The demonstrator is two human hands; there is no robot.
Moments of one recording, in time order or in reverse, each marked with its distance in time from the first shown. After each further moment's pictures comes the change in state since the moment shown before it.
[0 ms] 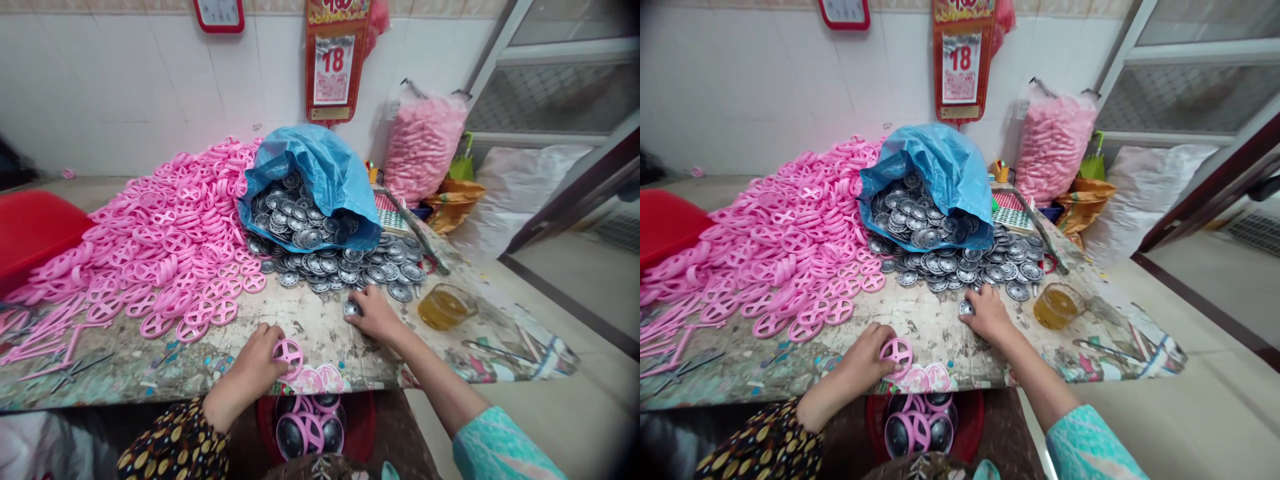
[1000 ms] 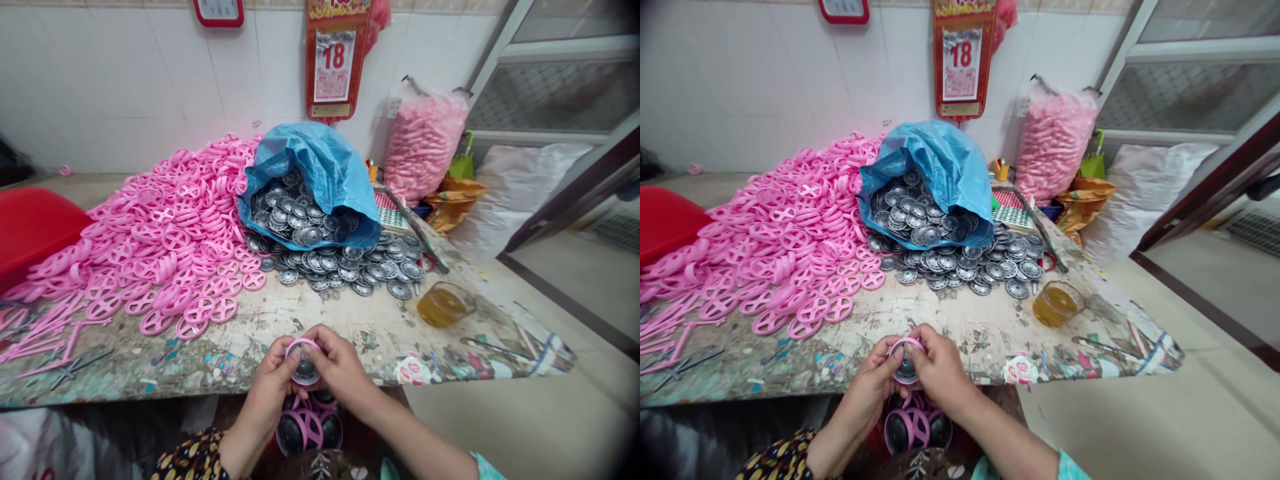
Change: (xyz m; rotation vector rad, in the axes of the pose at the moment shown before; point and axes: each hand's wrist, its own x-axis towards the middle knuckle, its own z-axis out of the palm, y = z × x) left_hand -0.027 0.037 0.042 -1.379 -0.012 -0.190; right_hand -0.072 -0.106 0.016 1.007 -0.088 -0.098
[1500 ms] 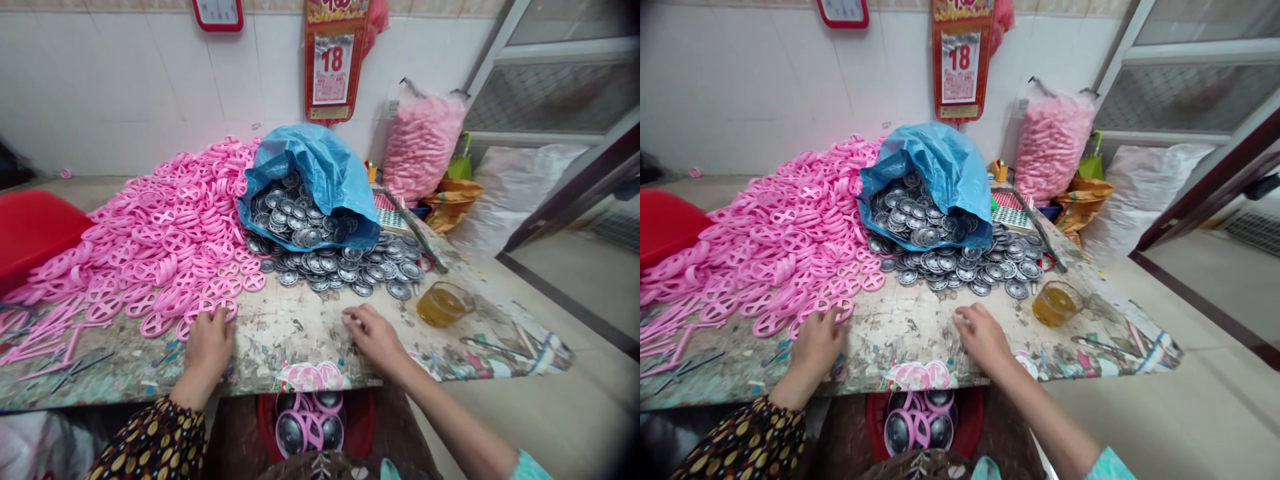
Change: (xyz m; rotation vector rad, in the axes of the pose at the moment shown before) left_hand 0.036 0.061 -0.115 1.831 0.667 0.347; right_hand 0.017 0.038 -0.077 -0.695 0.149 -0.002
